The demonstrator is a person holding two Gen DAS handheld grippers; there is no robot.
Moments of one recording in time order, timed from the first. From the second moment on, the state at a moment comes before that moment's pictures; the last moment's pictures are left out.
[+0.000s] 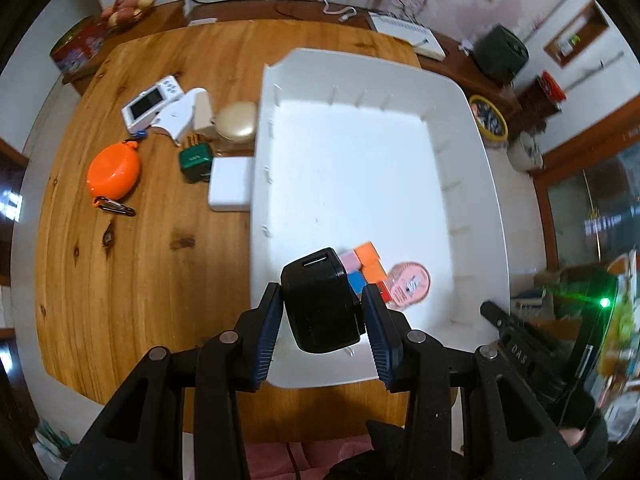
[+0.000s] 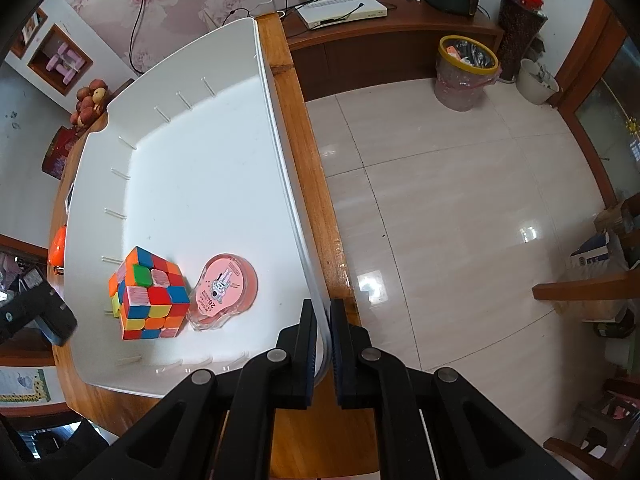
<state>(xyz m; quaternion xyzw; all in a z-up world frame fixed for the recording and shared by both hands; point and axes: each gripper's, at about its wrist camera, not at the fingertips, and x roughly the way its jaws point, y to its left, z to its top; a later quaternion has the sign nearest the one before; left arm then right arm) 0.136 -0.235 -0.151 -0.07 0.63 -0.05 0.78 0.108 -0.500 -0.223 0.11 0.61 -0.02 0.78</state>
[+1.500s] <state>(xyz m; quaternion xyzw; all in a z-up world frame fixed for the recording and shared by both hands) 0.155 -0.095 -0.150 -0.09 0.62 0.03 0.78 0.115 -0.497 -0.225 0.13 0.63 -0.12 0.75</state>
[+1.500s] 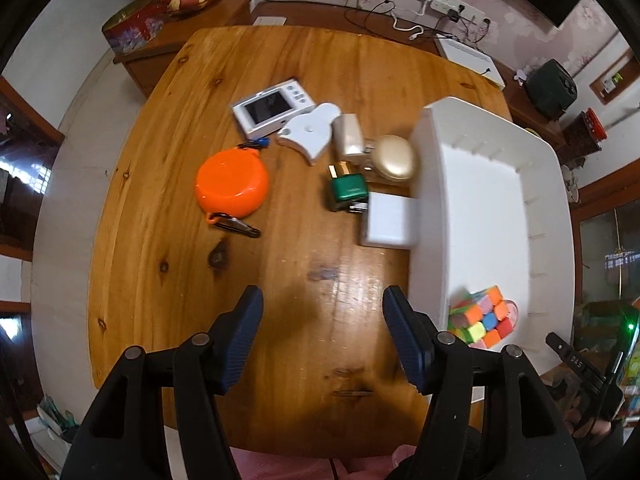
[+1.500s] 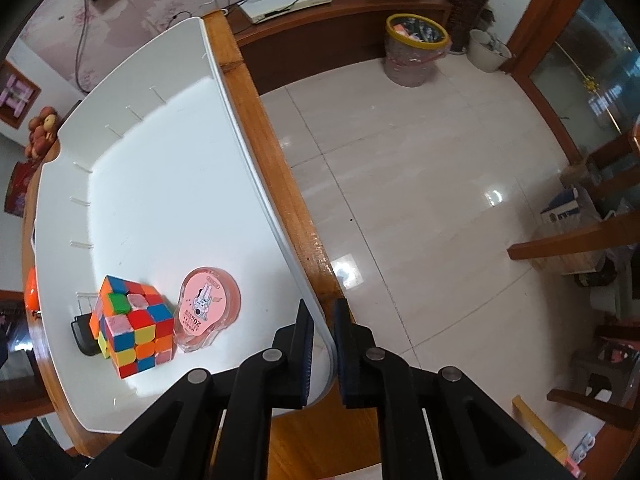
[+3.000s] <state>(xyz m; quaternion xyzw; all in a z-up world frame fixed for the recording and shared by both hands) 0.289 -0.014 -0.279 -0.06 0.77 0.02 0.64 0.131 -0.480 -0.225 0.08 0.66 -0.18 0.73</state>
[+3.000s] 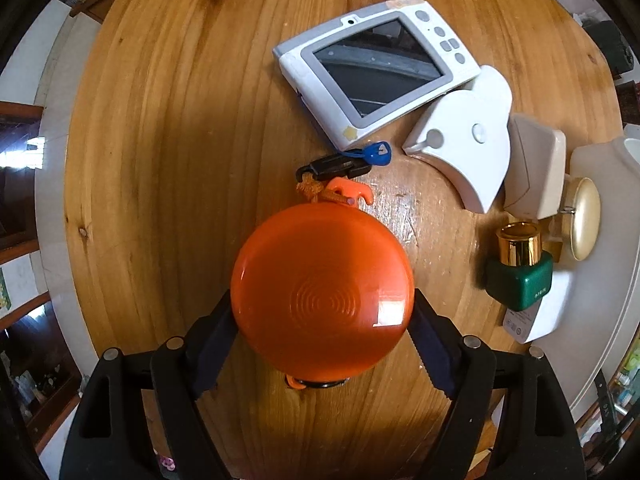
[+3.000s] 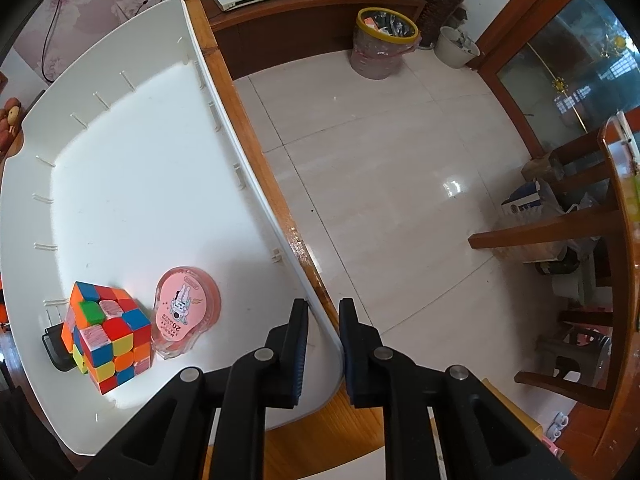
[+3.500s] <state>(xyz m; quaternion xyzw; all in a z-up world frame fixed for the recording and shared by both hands) 0.301 -0.009 -0.293 -0.06 0.78 0.02 0.62 0.129 -0.482 -0.226 0.08 0.65 -0.18 0.73</state>
